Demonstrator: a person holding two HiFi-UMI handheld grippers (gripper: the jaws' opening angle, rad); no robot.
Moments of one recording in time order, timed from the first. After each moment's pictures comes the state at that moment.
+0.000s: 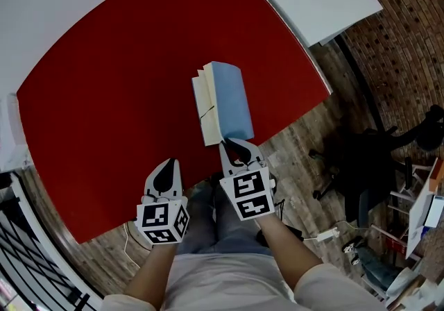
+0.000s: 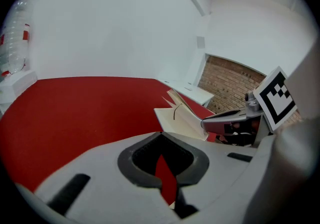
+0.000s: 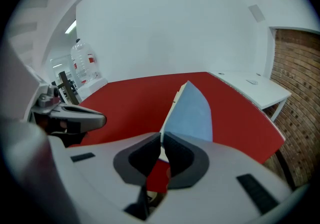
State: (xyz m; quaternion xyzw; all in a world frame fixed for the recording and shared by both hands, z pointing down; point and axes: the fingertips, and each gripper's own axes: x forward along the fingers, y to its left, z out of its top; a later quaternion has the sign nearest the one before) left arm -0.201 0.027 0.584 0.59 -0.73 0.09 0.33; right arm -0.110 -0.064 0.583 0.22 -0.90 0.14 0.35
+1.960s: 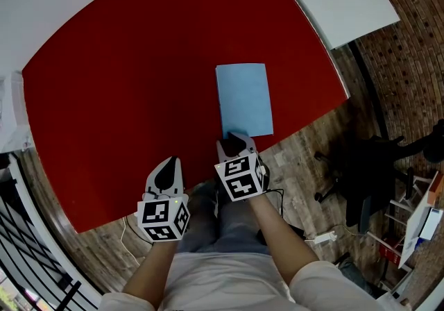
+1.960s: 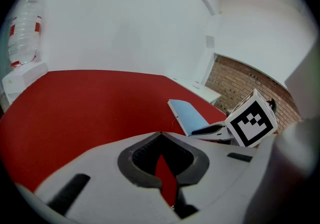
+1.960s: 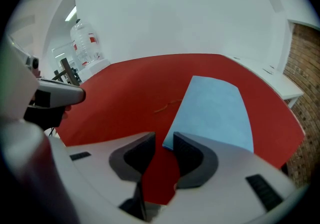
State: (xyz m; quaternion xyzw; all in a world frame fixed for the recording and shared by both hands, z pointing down) left arm -0.237 0.072 0.608 0.56 -0.74 0.09 0.36; right arm -0.155 -0.028 0.669 0.18 -0.87 0.14 0.43
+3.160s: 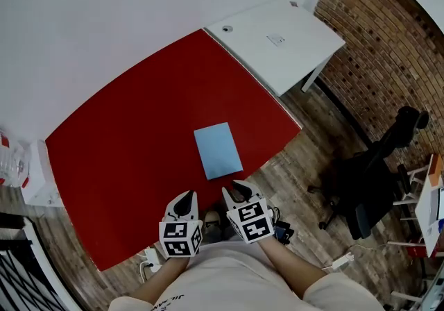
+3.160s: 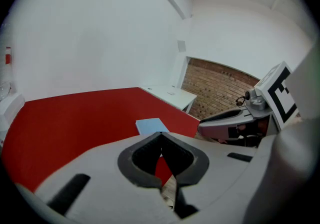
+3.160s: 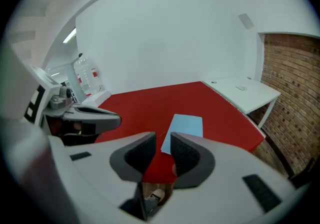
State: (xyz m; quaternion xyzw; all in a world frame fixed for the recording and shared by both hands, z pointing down) left arm -0.156 0.037 0.483 0.66 -0.68 0.12 0.29; right arm -0.067 -0.017 0.483 0.25 -0.90 0.16 0.32
